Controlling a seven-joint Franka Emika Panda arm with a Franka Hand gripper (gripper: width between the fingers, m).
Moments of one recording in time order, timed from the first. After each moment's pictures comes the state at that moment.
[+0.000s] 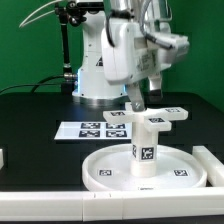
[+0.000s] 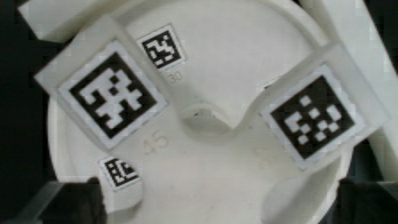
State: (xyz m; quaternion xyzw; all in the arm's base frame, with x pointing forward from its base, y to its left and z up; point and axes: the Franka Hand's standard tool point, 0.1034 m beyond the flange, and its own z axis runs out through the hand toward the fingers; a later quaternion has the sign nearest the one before) arm 0.563 0.035 0.129 -0.52 0.85 0.04 0.10
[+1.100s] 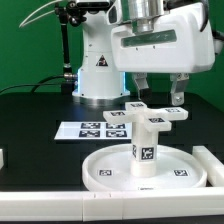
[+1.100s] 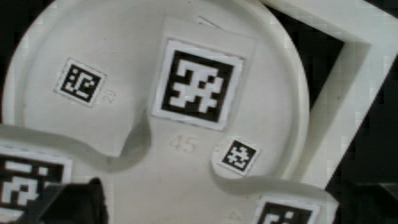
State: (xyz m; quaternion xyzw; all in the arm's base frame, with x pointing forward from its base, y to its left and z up) arm 0.564 0.050 0.126 -0.86 0.51 -0.02 0.07
